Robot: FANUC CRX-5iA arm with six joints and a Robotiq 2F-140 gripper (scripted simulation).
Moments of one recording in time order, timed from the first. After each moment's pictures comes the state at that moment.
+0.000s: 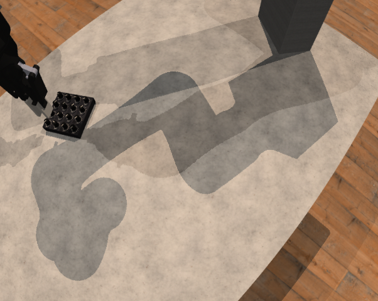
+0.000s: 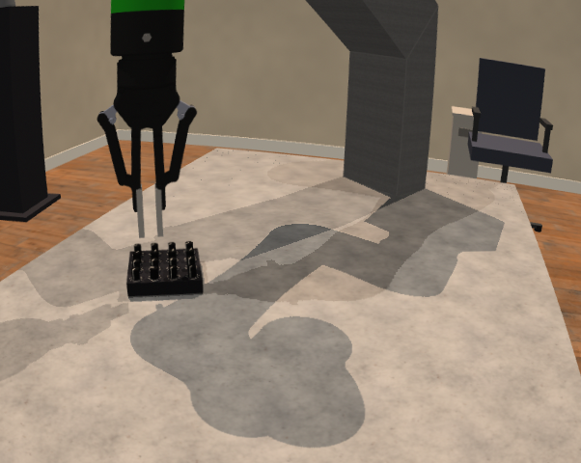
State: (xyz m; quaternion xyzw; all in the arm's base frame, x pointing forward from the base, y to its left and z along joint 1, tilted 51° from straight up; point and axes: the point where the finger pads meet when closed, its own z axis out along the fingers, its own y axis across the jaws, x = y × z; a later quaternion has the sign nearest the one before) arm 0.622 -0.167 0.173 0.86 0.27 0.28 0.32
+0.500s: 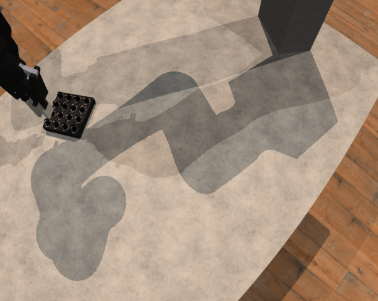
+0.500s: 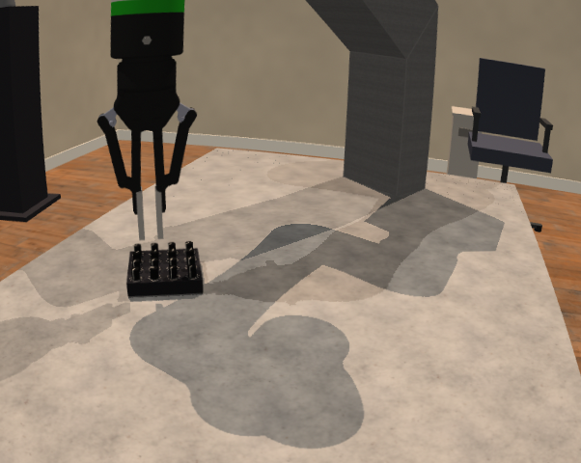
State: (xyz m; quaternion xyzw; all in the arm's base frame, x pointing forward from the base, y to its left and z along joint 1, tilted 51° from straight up) arm 0.625 -0.168 0.171 0.86 0.27 0.28 0.32
